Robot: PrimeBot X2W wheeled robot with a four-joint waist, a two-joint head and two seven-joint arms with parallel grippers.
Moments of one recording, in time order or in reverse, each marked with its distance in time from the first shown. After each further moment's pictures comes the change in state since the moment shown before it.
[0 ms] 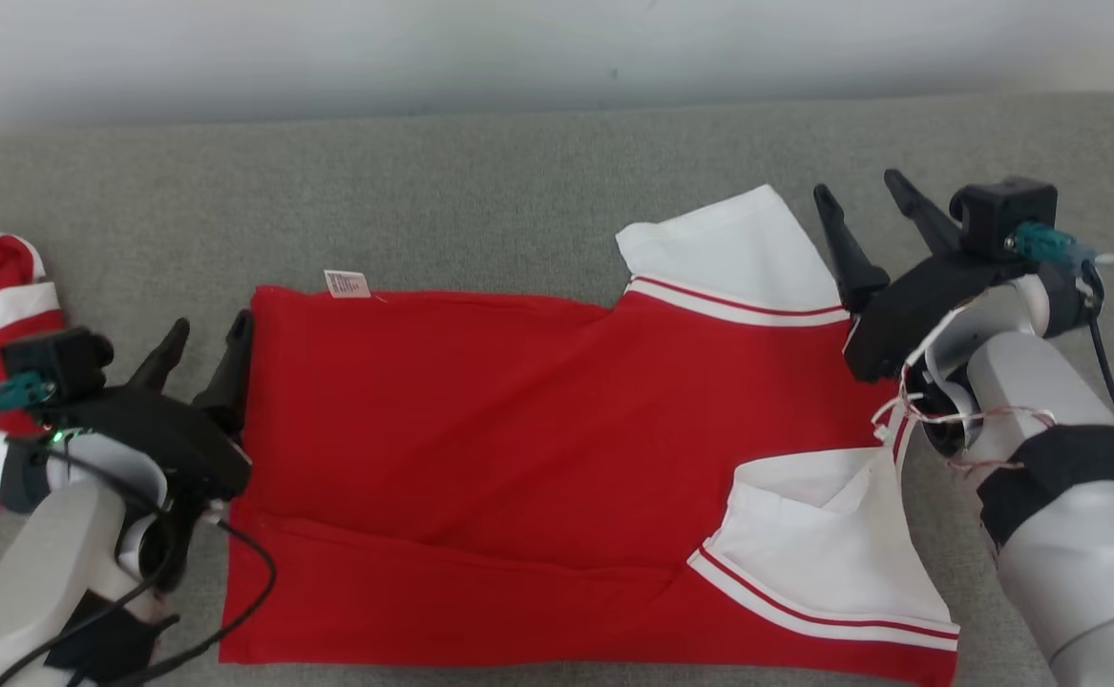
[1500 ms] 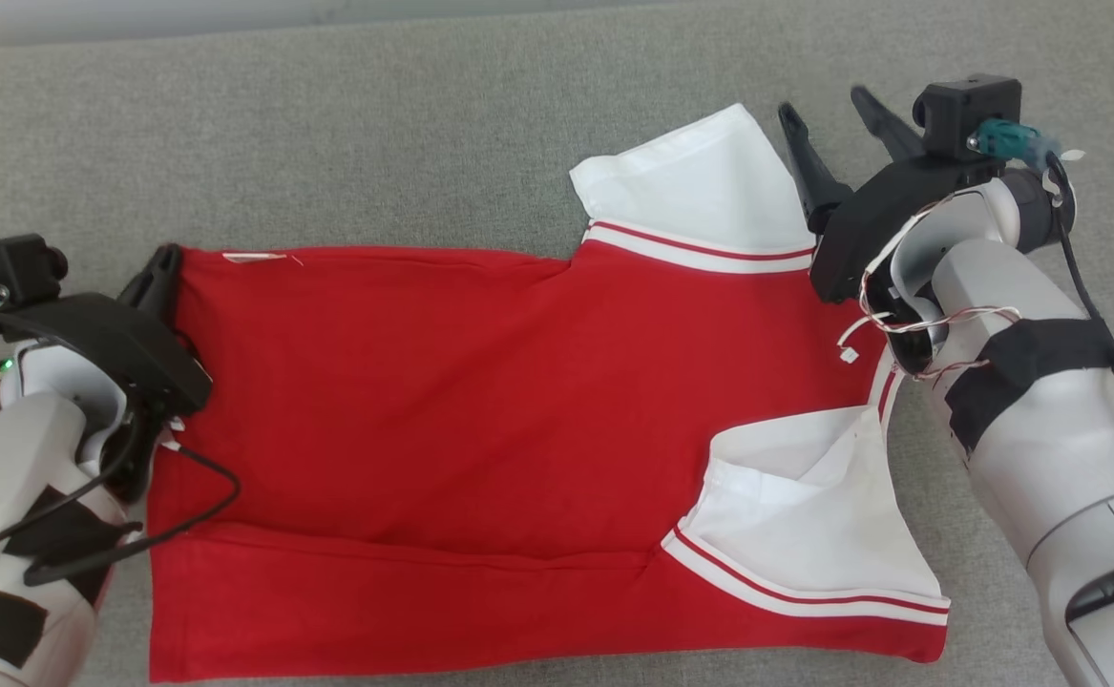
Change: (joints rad) left arm -0.304 0.022 -0.310 0.319 -0.272 -0.006 -0.027; right arm -0.298 0.063 0.180 0.337 0.113 0.000 -0.071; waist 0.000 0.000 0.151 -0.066
